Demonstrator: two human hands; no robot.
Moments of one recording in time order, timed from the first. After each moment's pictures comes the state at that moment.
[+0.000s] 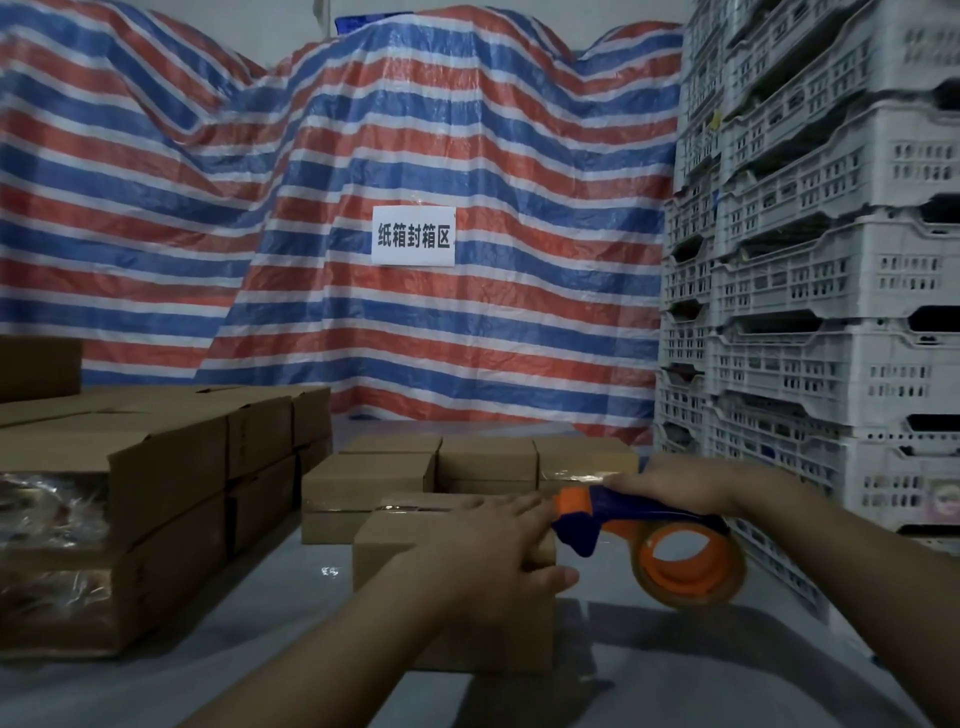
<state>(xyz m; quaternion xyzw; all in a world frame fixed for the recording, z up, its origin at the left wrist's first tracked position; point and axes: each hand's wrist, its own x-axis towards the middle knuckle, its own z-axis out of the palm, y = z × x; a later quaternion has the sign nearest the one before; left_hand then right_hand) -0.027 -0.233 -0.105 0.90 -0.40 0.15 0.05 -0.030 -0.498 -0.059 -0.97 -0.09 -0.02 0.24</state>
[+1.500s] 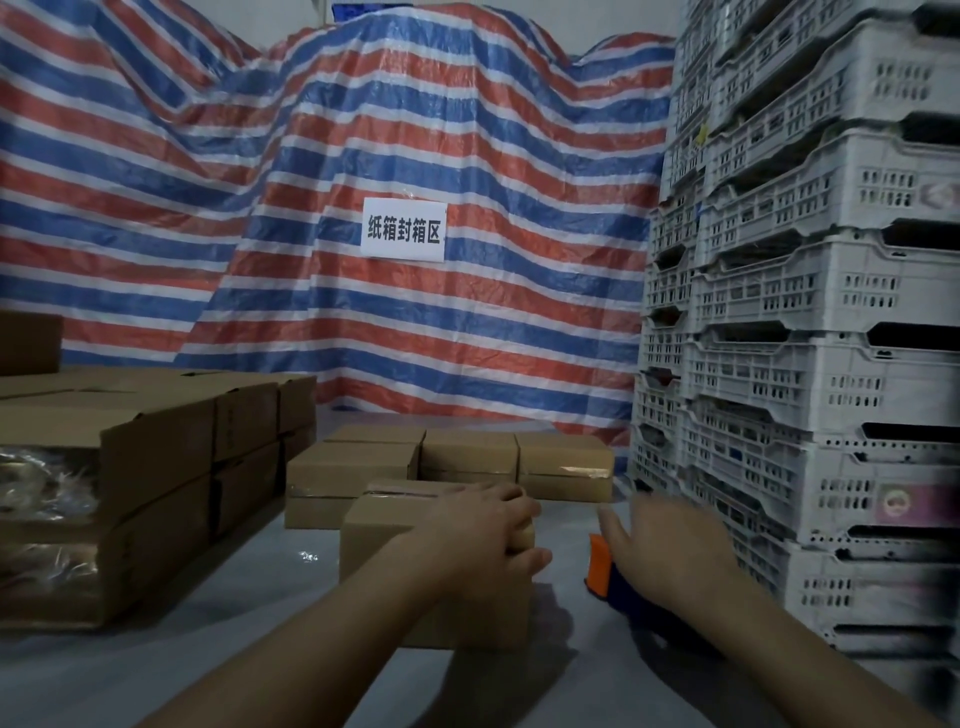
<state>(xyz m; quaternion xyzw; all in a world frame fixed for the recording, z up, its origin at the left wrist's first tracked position) -0.033 -0.240 -0.107 0.91 -0.39 0.15 0.03 -0.095 -0.445 -0.123 -0.94 0.14 -0.31 -0.05</state>
